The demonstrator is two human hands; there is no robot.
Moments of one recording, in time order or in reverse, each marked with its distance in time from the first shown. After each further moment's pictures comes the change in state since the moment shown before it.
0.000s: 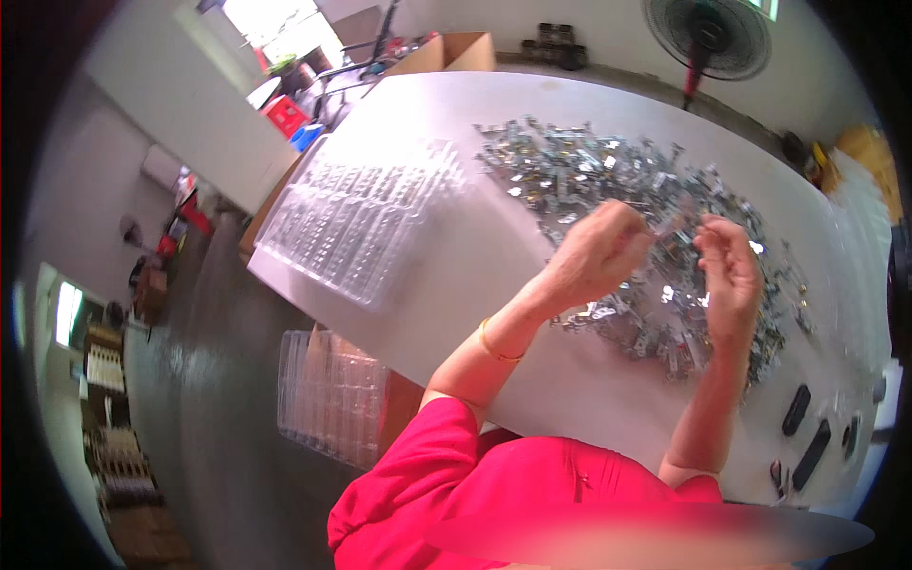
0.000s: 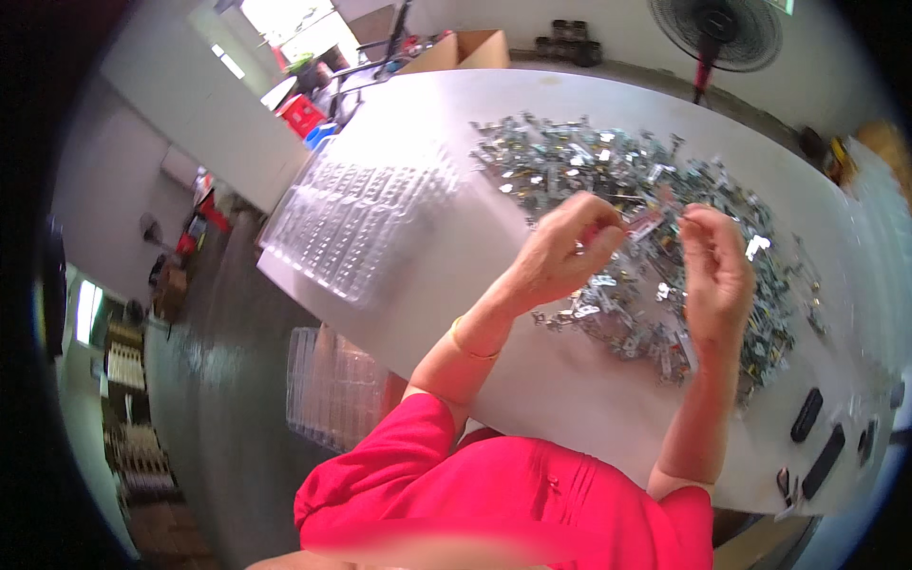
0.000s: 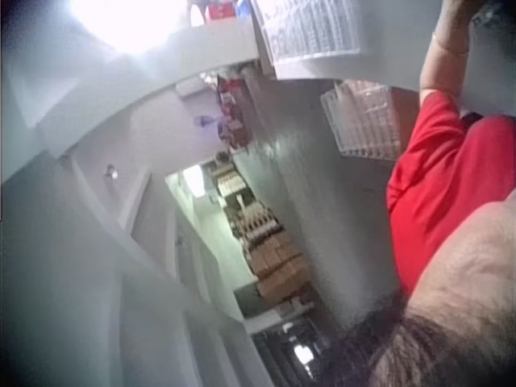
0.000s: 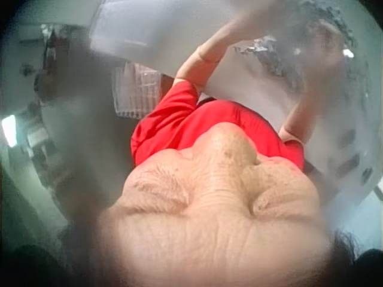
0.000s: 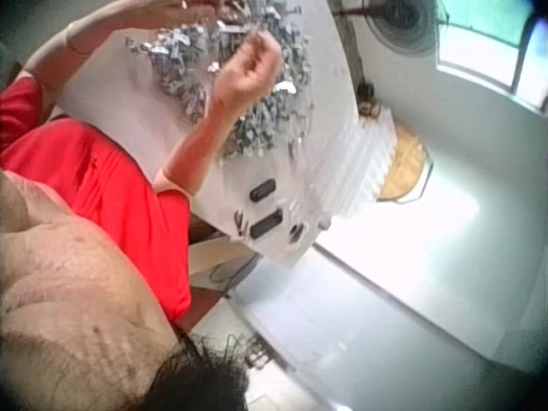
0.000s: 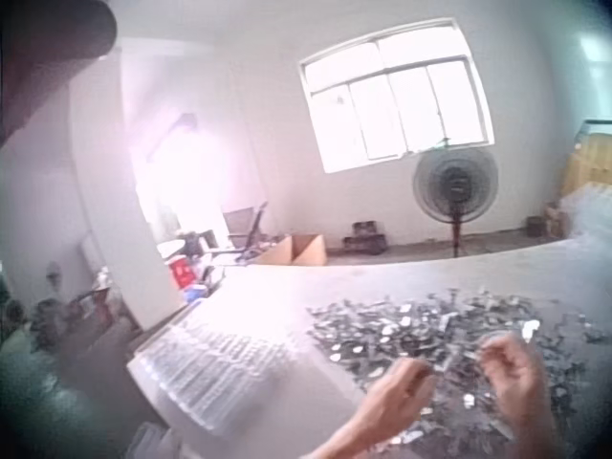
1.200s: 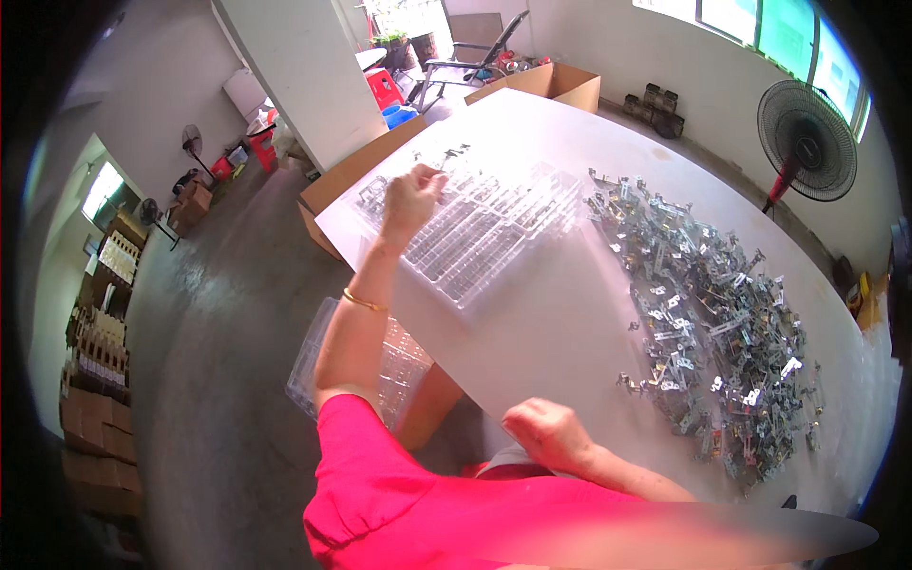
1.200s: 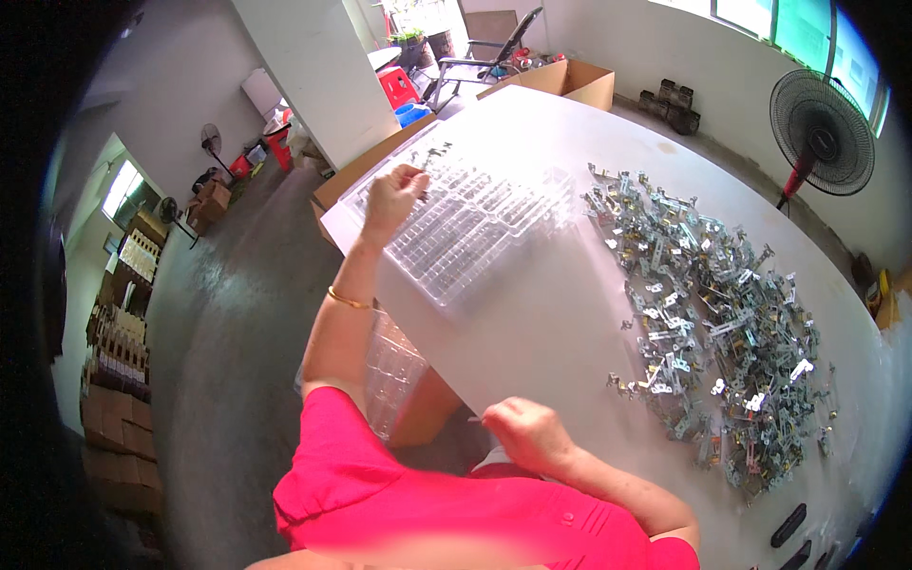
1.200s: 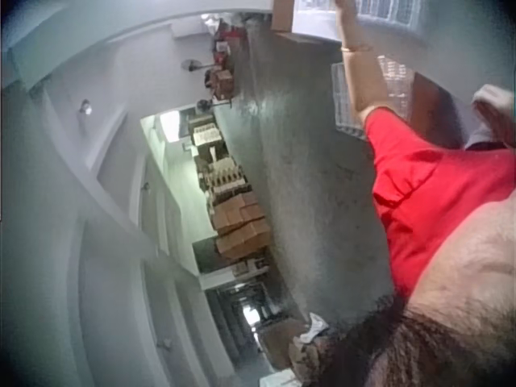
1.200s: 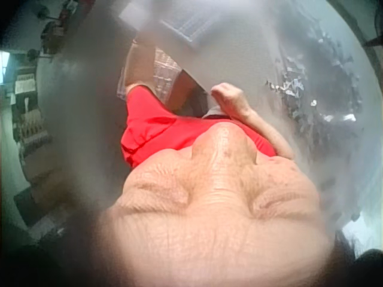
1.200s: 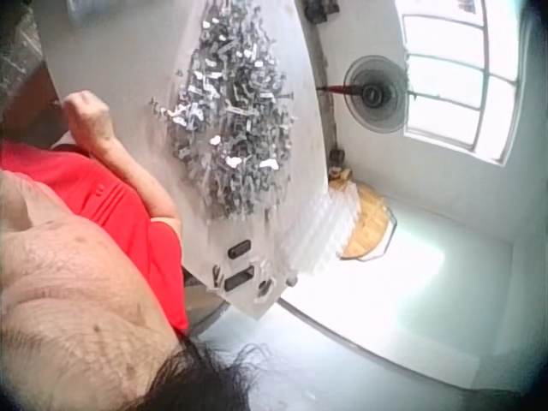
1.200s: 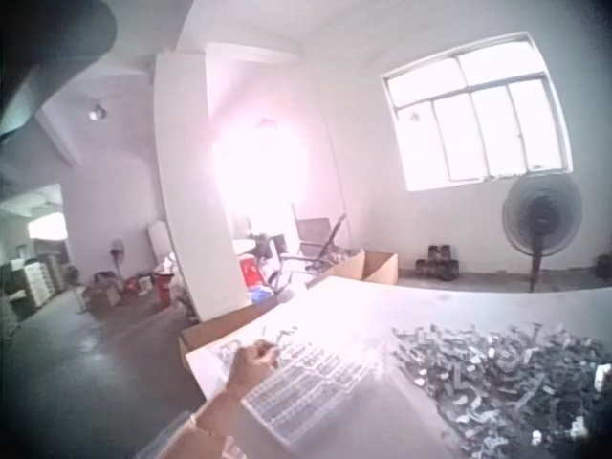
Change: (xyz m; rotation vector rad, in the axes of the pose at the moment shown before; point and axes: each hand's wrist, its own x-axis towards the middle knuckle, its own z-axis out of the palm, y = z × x) left_hand -0.097 -0.048 -0.349 0.713 0.598 -0.562; right_hand -0.169 -0.028 0.176 0.262 -1.022 -0.381
